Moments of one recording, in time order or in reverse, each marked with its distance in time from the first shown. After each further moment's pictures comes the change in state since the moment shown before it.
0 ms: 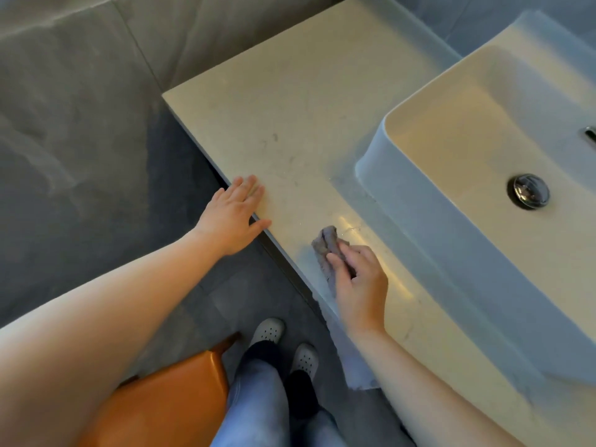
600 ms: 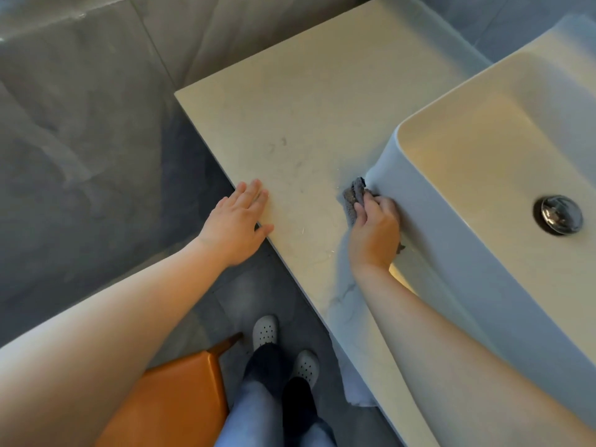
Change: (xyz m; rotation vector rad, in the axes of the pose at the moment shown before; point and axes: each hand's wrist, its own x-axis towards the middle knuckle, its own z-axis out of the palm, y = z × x) left_hand 0.000 0.013 0.005 -0.036 -0.003 -0.106; right_hand 0.116 0.036 0.029 -0.330 0.164 -0.155
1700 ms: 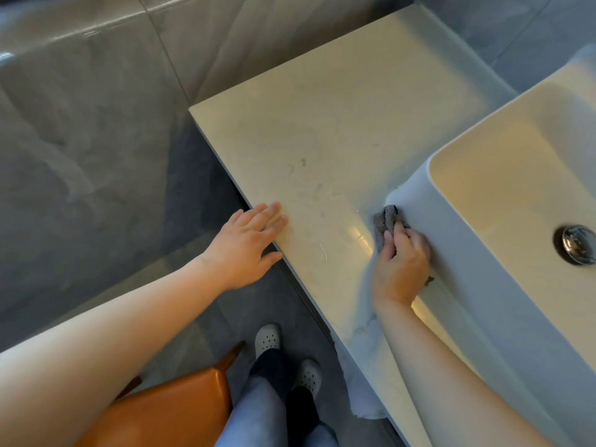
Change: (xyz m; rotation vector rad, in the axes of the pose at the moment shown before) left_hand 0.003 -0.033 -0.013 0.008 -0.016 0.220; right_hand -0.010 0.001 0.004 -0.097 0.110 0.093
